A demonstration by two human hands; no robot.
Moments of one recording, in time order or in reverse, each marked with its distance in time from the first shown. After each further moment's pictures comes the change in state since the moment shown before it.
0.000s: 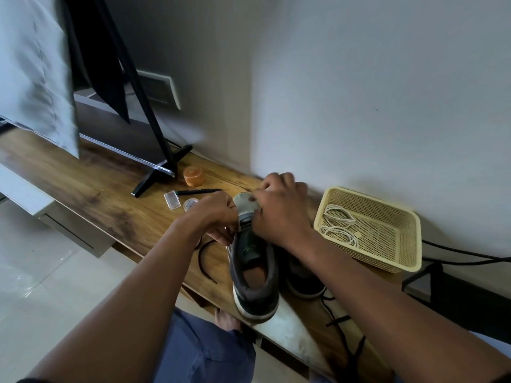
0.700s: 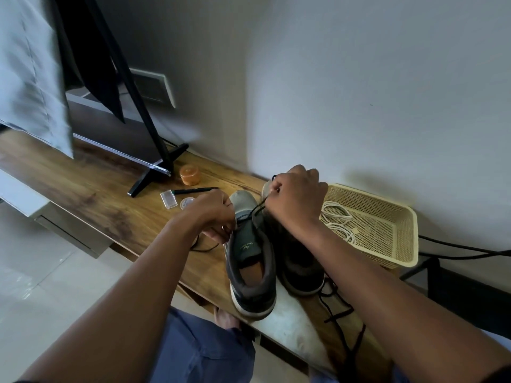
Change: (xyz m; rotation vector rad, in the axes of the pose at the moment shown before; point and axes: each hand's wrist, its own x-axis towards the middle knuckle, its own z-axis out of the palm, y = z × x) left_hand 0.000 0.000 0.000 0.031 0.013 0.003; right_hand 0.012 0.021 -0.002 0.126 0.076 0.380
